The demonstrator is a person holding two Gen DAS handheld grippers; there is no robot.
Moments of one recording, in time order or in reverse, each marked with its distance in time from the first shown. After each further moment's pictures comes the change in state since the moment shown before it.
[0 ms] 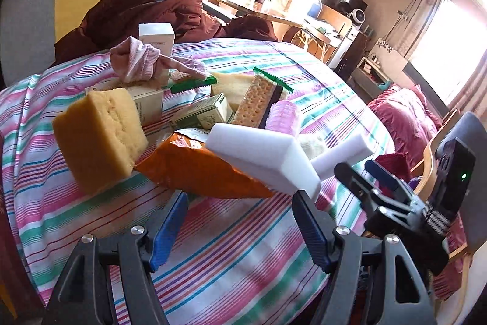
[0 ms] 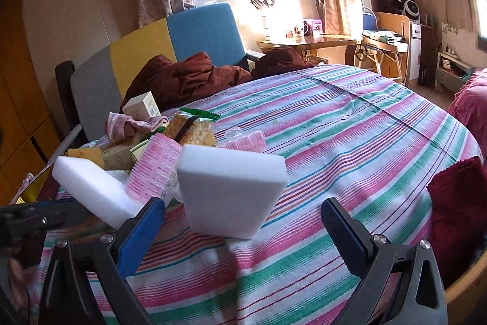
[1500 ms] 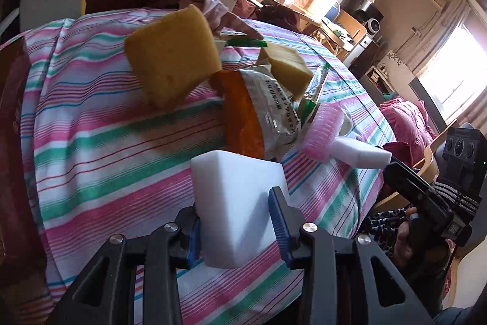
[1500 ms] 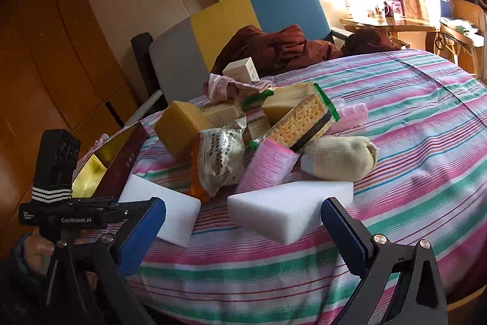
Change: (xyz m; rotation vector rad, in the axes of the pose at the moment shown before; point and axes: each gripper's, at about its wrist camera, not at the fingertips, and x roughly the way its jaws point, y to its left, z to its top) left arm -0.031 0.072 -0.066 -0.123 0.040 0.005; right arm -0.021 0.044 -0.021 -0.097 0.138 0.404
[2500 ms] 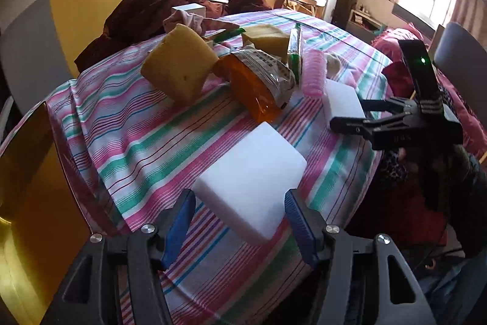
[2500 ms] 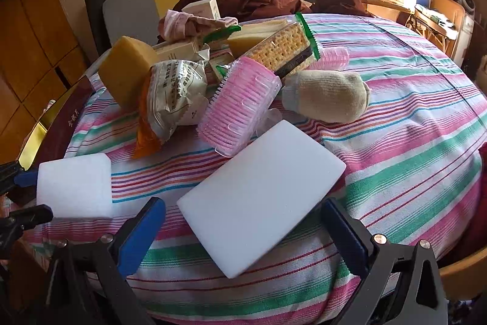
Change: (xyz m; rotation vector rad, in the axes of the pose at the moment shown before) left arm -0.046 -0.007 -0.039 0.438 0.037 0.140; right arm 0.048 0.007 -0.026 0.011 0.190 -0.270
